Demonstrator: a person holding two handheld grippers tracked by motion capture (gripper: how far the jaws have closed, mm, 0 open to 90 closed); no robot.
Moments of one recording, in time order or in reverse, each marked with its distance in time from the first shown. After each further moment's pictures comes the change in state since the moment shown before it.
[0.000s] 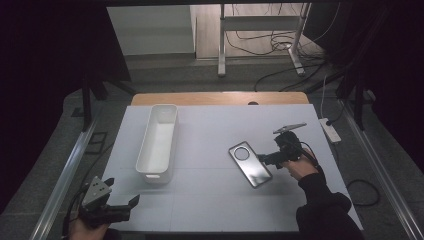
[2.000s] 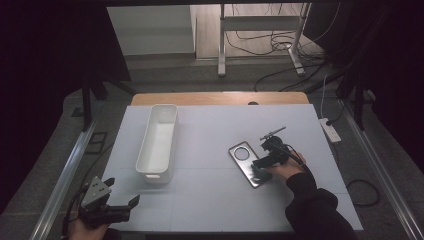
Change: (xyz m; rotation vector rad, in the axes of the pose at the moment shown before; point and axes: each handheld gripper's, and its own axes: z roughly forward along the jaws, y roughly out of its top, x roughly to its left) left arm 0.000 0.000 0.000 -0.010 -0.009 0.005; right arm 0.005 -0.006 0.050 0.189 -0.069 -0.049
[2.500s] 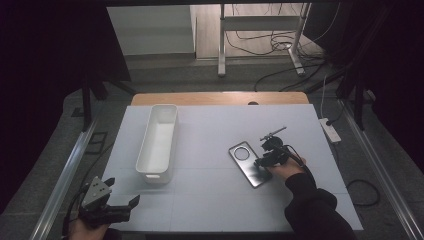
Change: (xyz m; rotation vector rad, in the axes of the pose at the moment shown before) left arm 0.000 0.000 0.000 0.003 0.001 0.006; right arm 0.000 -0.001 -0.003 0.007 0.055 0.003
